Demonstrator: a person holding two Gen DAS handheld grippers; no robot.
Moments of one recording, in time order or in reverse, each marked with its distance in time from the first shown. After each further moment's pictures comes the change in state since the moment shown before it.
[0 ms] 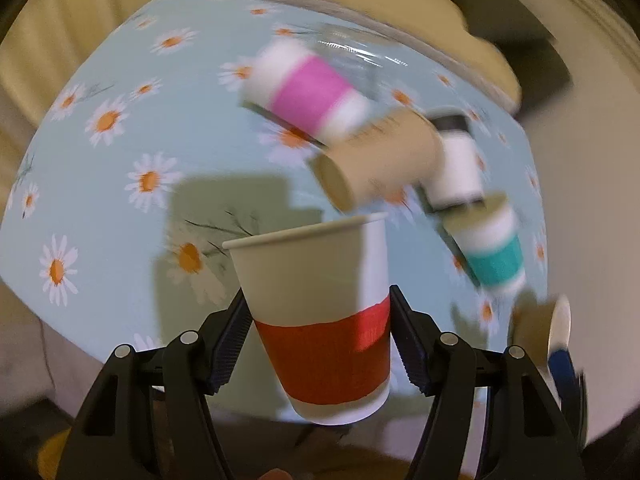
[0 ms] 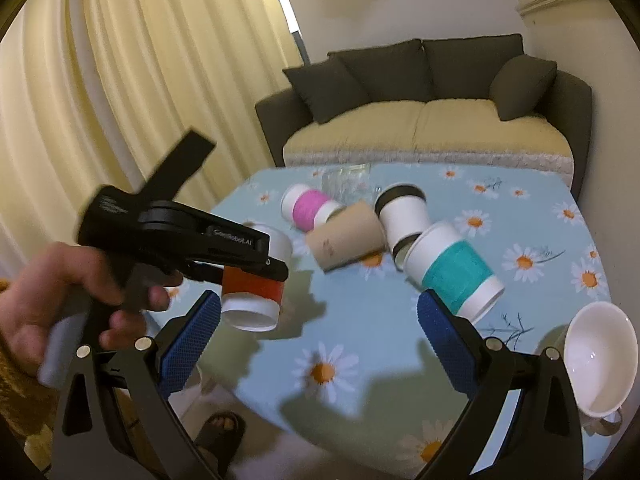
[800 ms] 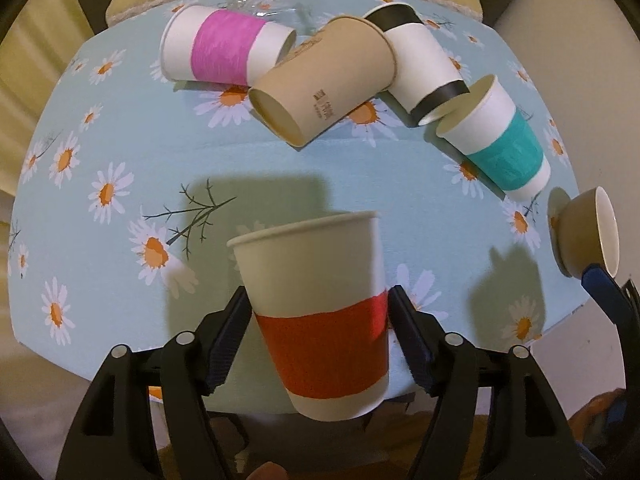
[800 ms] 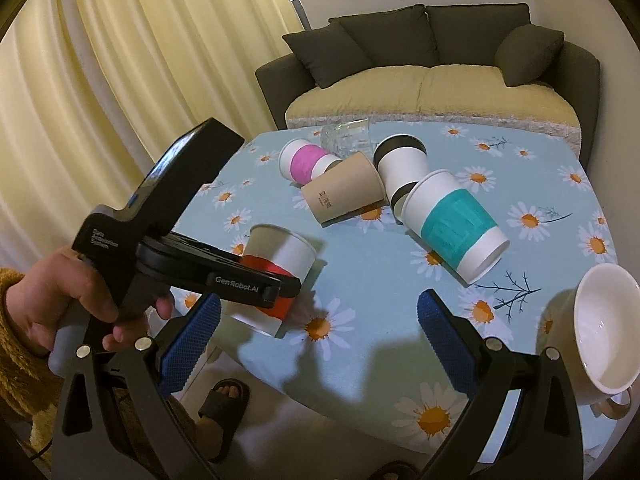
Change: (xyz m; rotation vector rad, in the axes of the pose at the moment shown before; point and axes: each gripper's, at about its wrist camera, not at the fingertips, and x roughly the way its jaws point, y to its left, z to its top) left arm 0.055 -0.020 -0.014 0.270 0.089 0.086; right arm 0.004 -0.015 -0.015 0.026 0.112 0.034
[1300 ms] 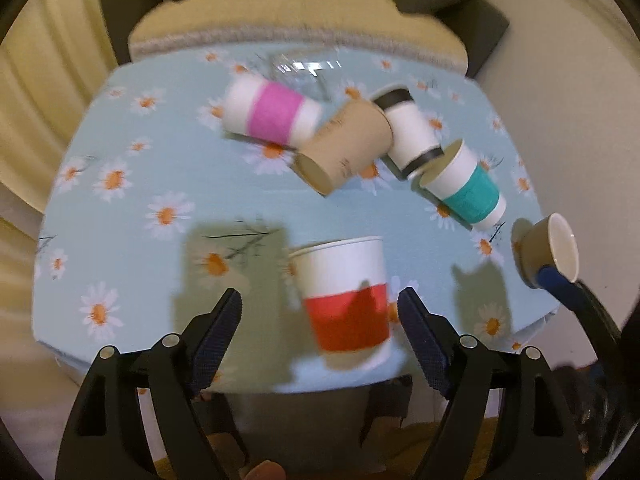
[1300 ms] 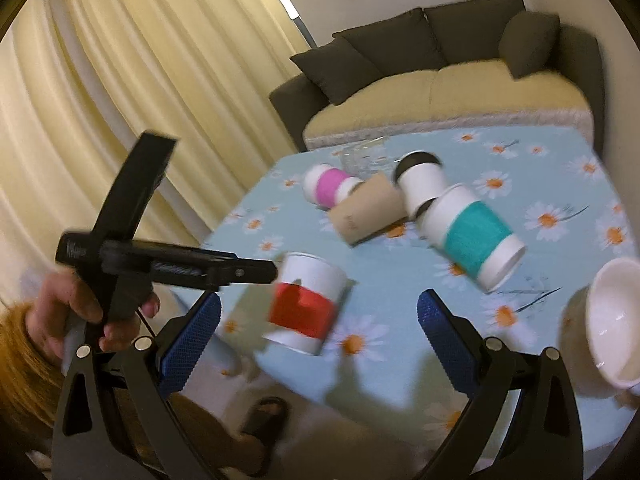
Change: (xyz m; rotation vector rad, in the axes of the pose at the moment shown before) left arm -0.078 0.043 -0.023 -0.035 -0.181 -0.051; right arm -0.012 -0.001 0.013 0.138 -0.026 0.170
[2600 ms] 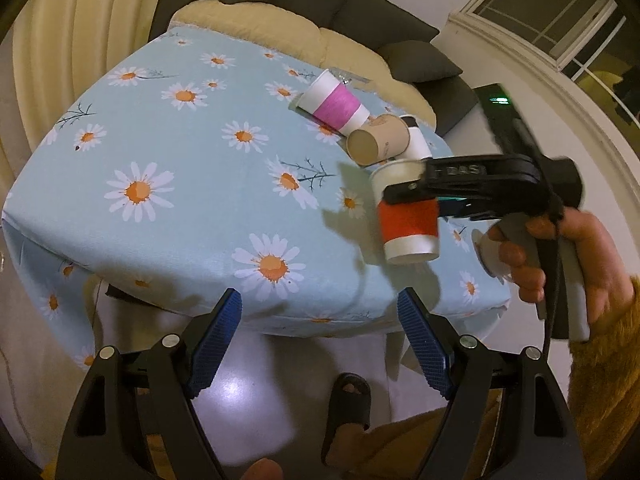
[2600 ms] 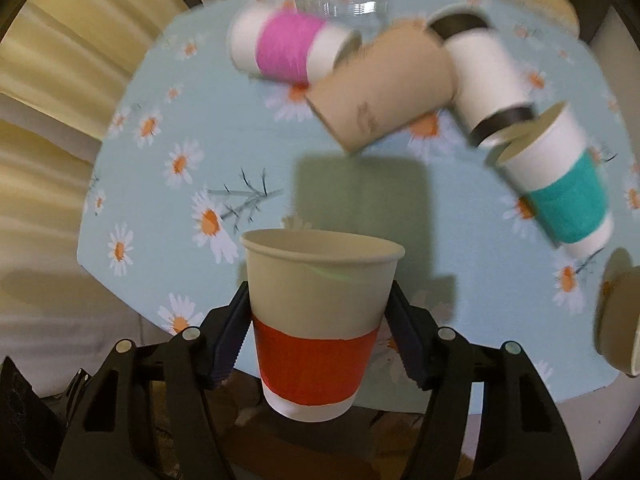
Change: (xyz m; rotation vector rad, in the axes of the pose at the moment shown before) left arm -0.022 0.112 -0.130 -0.168 -0.214 -0.289; right arm 0.160 0.053 0.039 0.061 0.471 -0.458
